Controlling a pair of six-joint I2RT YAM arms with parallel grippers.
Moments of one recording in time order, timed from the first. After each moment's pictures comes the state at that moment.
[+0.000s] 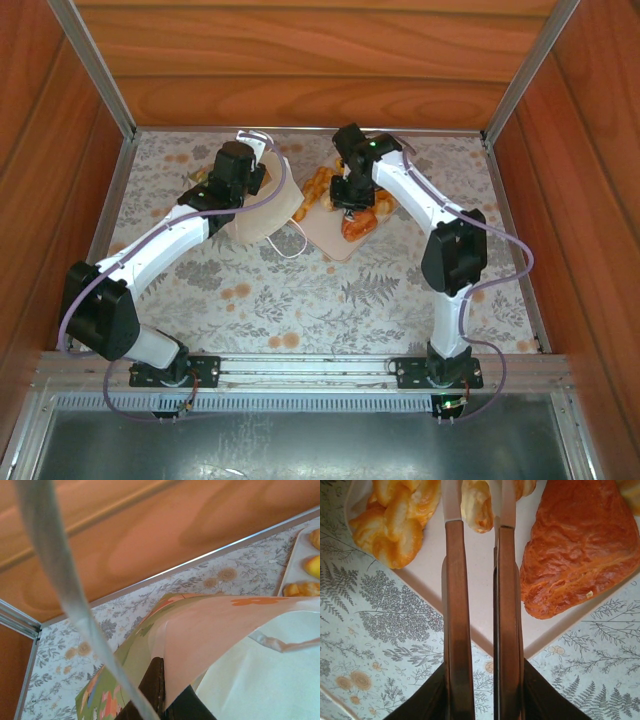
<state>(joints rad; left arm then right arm) -0.53 1.47 1.16 -0.17 -0.44 0.14 0.55 2.00 1.88 -1.22 -0.13 0.53</state>
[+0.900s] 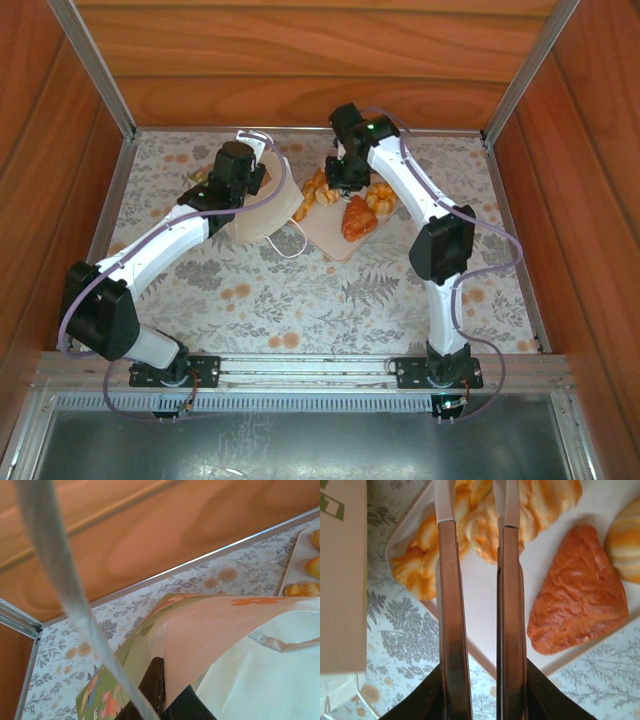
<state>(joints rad) -0.53 1.46 1.16 -0.16 -0.44 0.14 0.54 2.09 2.13 -1.30 -0.11 0.45</state>
